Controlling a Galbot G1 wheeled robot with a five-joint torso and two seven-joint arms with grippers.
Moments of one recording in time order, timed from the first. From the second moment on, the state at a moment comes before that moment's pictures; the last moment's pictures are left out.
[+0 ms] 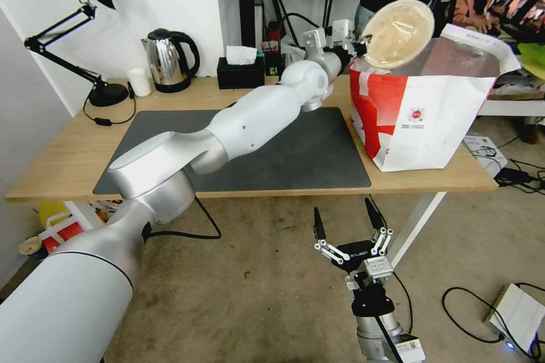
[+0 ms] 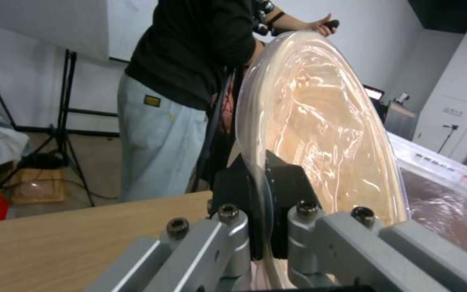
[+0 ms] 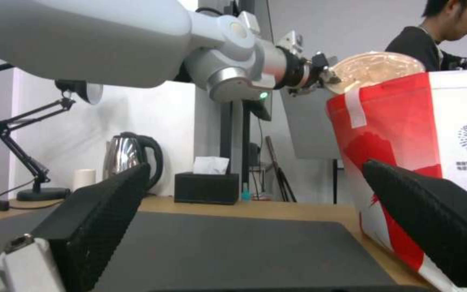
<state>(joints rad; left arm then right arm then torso) -0.22 -1.59 0.62 -0.77 -1.47 0.00 -0.01 -1.73 1.38 0.29 2.10 -0.10 0.58 0.14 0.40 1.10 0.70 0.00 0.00</state>
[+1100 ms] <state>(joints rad) -0.18 -1.59 0.65 -0.79 -1.45 0.01 0.02 -1.73 1.38 0.29 2.10 -0.10 0.58 0.14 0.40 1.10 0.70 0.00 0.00</state>
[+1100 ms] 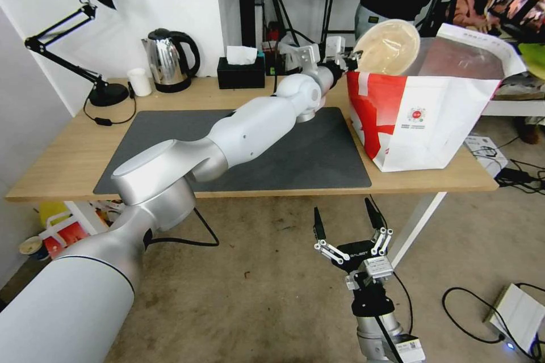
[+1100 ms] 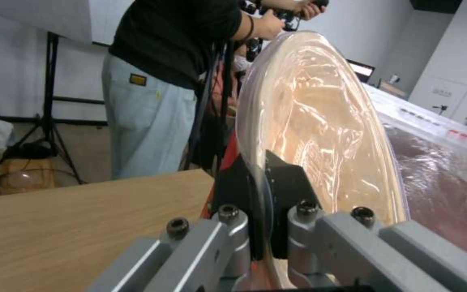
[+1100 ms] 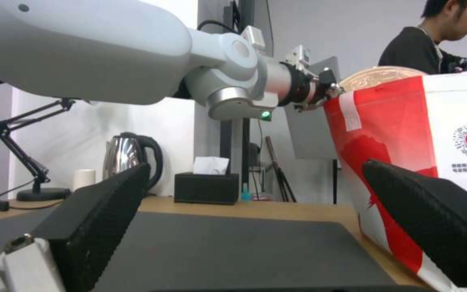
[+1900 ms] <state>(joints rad) -0.19 -1.59 0.65 -0.81 -1.44 0.01 0.03 -1.73 1.38 0.29 2.10 -0.10 0.58 0.14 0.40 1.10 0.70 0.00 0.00</state>
